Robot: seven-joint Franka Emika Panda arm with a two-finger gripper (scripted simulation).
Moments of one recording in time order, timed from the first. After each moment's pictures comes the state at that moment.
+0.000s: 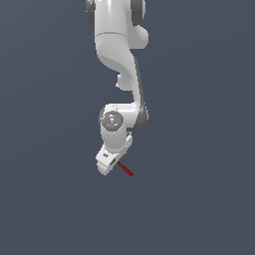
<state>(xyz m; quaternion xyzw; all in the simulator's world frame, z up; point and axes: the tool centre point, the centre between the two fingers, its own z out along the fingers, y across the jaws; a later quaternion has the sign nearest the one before) 0.039 -0.046 0.026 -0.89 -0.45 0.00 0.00</state>
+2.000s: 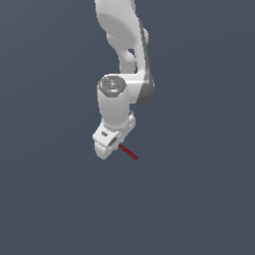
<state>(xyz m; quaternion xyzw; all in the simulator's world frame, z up) 0.020 -0.038 0.135 -0.89 -0.45 0.00 0.00</state>
